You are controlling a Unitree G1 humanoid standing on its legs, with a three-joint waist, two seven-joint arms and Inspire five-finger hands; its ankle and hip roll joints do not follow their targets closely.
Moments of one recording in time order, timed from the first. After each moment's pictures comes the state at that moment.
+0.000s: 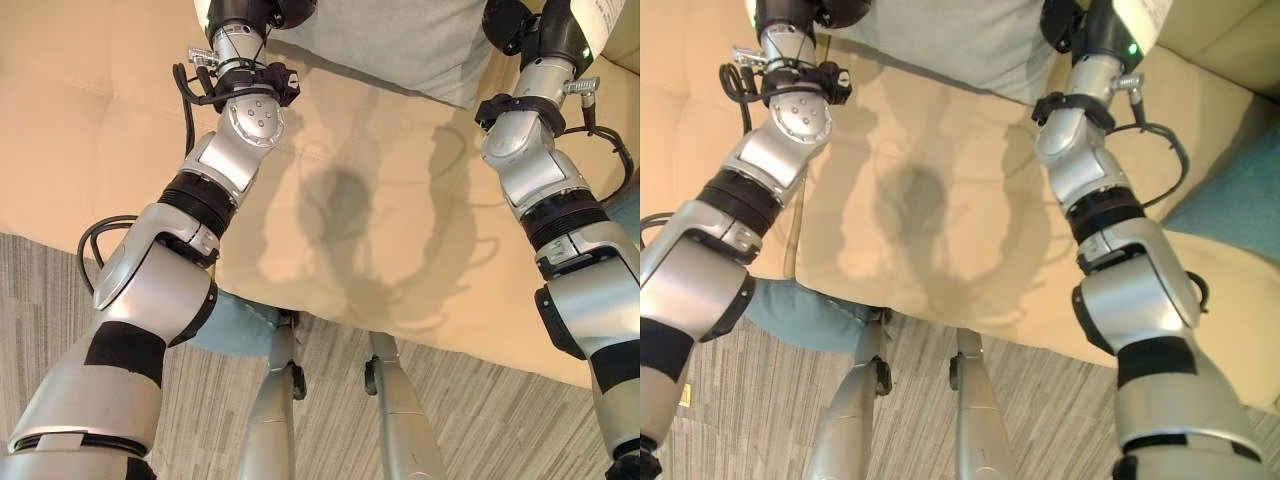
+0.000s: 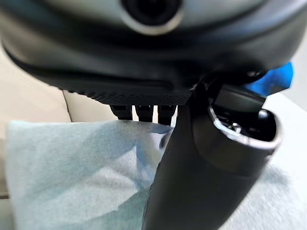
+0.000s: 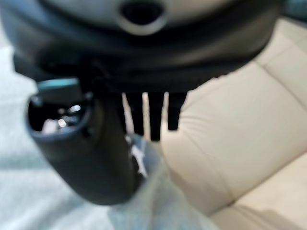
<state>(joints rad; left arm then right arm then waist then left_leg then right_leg) -1.45 0.43 -0.61 0.94 -0.21 -0.19 0.64 -1.36 -0.58 0.53 0.95 -0.05 -0.04 -0.78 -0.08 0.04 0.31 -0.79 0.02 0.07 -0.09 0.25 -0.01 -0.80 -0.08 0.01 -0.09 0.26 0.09</state>
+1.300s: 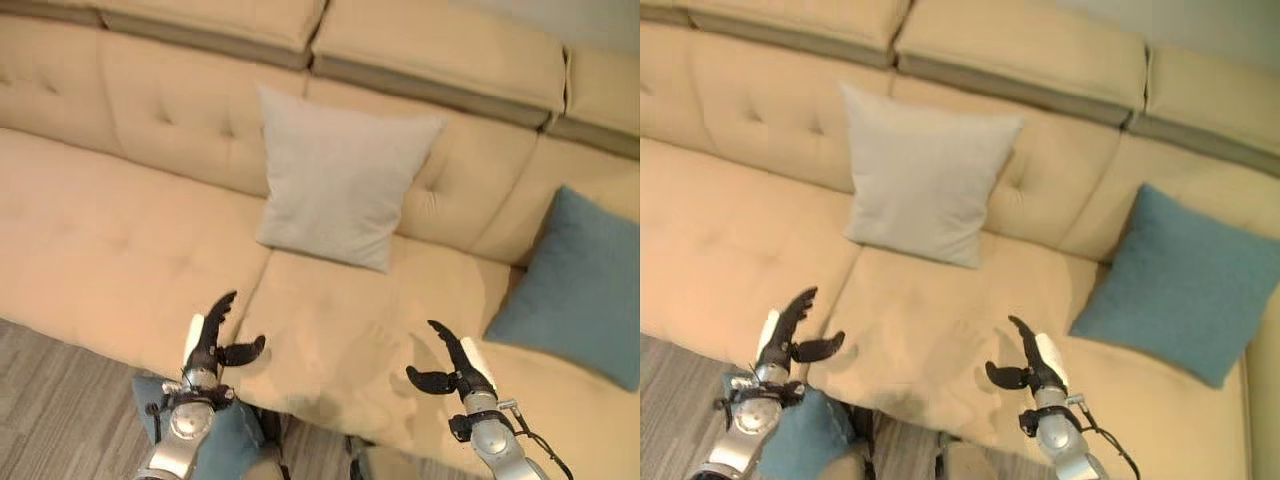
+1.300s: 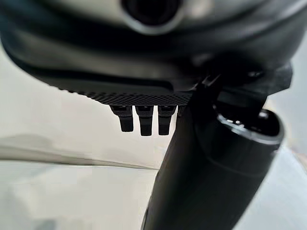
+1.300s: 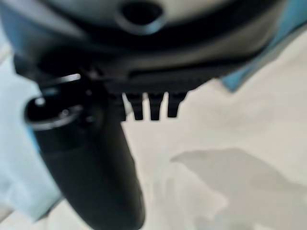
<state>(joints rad) 0.11 0.34 -0.19 0.49 -0.04 -0.21 0.30 0.10 -0.41 0.23 0.50 -0.22 -0.17 -0.27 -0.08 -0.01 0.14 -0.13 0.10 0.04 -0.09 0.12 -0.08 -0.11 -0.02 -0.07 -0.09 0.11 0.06</state>
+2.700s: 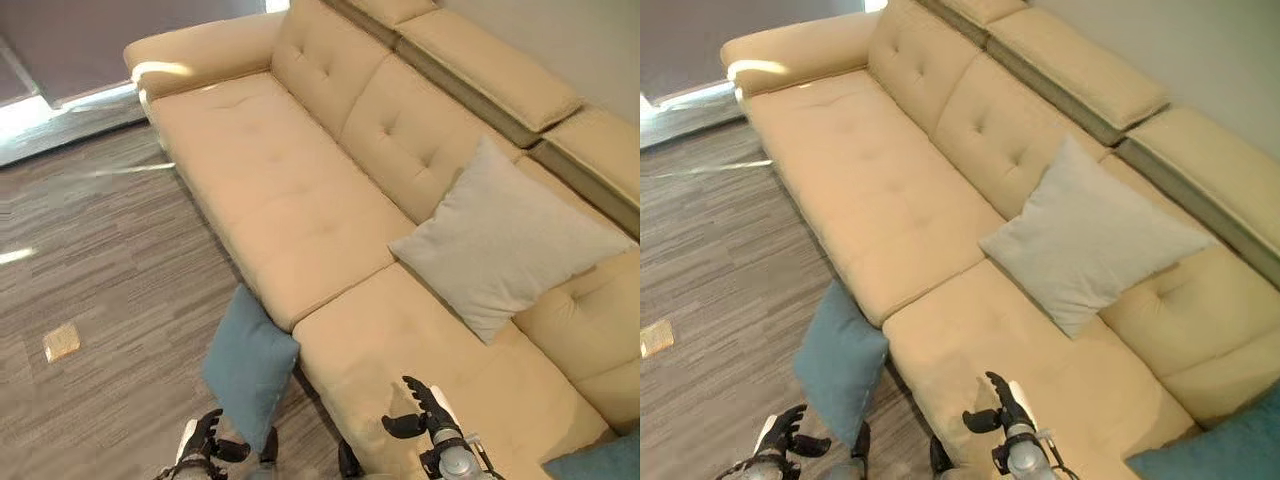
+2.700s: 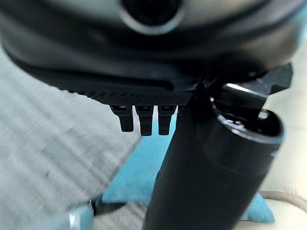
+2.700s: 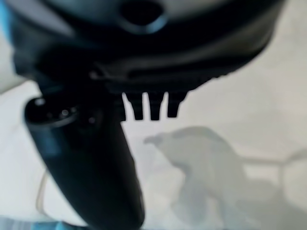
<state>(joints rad) -0.01 0.25 -0.18 1.10 -0.08 -0.15 0.23 -0.02 -0.27 0.33 0.86 -0.09 -0.14 -0.25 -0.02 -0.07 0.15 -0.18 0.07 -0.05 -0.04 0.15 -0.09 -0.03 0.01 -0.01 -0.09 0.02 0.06</state>
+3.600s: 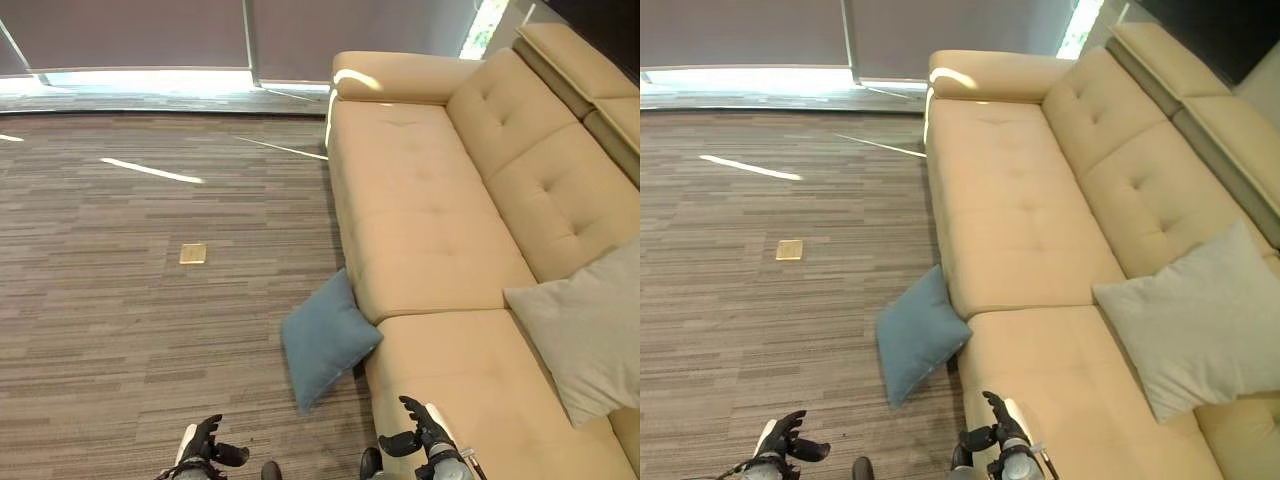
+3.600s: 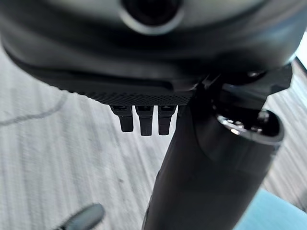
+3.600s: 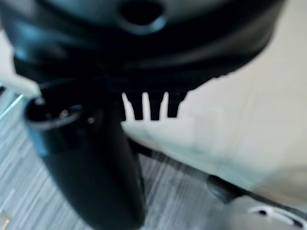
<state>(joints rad) -0.02 0.29 -0.22 1.17 -0.09 -0.13 0.23 -0.02 -0.21 0.34 0.97 -0.11 -0.11 -0.24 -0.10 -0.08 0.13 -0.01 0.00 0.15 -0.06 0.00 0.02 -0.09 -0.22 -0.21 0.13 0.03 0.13</state>
